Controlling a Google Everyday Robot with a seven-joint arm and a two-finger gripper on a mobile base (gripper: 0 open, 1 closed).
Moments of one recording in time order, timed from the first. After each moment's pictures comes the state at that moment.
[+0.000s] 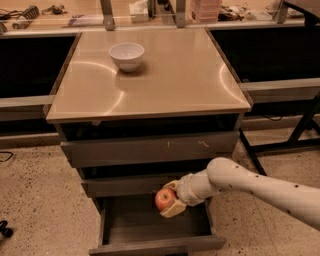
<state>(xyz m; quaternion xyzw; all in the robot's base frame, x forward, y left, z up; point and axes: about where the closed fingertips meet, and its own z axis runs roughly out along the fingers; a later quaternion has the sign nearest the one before) 0.489 -0.030 0.496 -0.62 0.69 0.25 0.28</state>
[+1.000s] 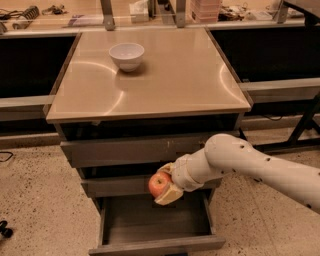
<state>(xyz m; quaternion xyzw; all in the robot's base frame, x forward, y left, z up) 0.480 -0.011 0.617 -0.65 0.67 0.20 0.28</state>
